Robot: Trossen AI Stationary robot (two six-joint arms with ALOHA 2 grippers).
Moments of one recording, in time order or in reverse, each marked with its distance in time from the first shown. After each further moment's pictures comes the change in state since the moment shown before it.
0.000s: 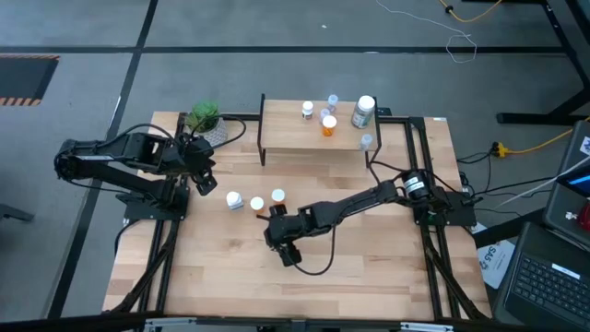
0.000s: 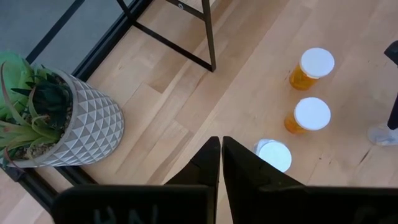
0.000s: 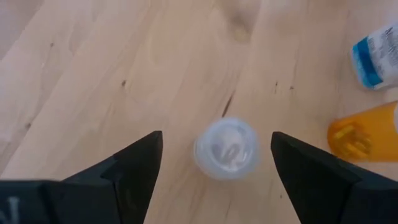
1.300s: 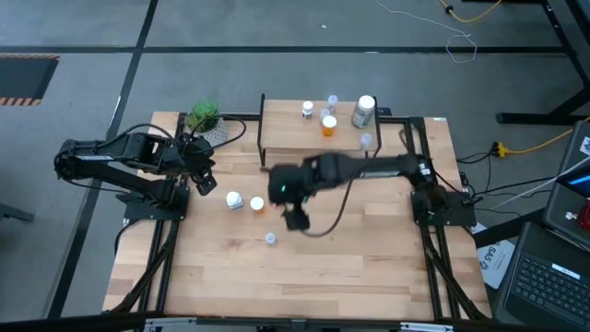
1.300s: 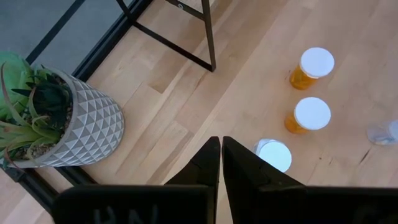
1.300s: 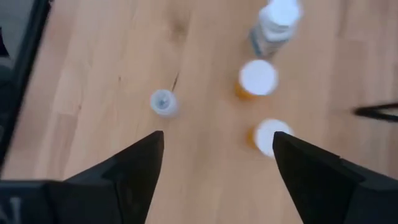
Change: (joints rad) left arm 0.000 0.000 0.000 0.000 0.000 0.002; right arm -0.152 -0.079 0.539 -0.781 -0.097 0.052
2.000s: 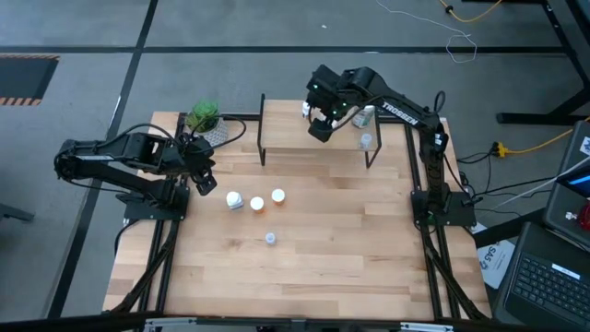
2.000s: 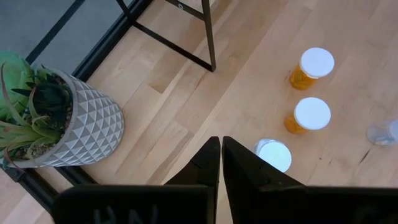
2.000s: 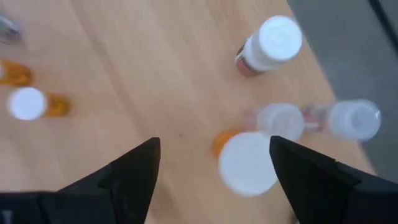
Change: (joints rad) left arm 0.000 0.000 0.000 0.000 0.000 0.000; right arm -0.532 -0.097 0.106 -0.335 0.115 0.079
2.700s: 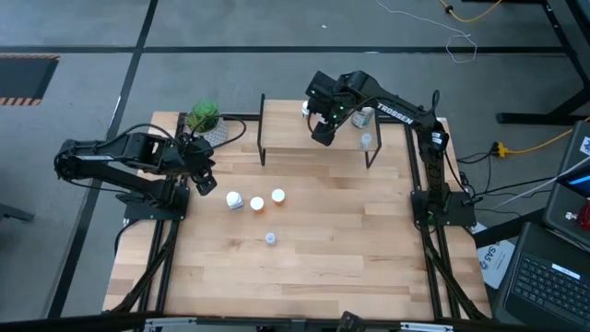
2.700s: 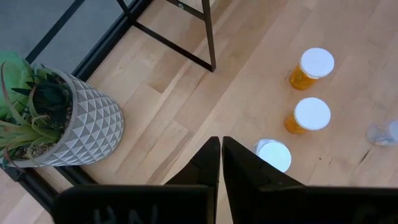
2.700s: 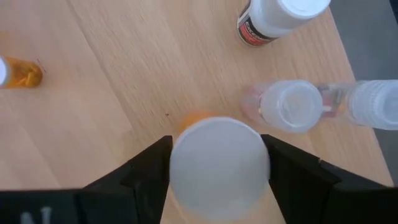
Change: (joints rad) left arm 0.000 0.000 0.000 0.000 0.000 -0.003; right arm -0.027 0.000 -0.114 0.014 0.007 -0.056
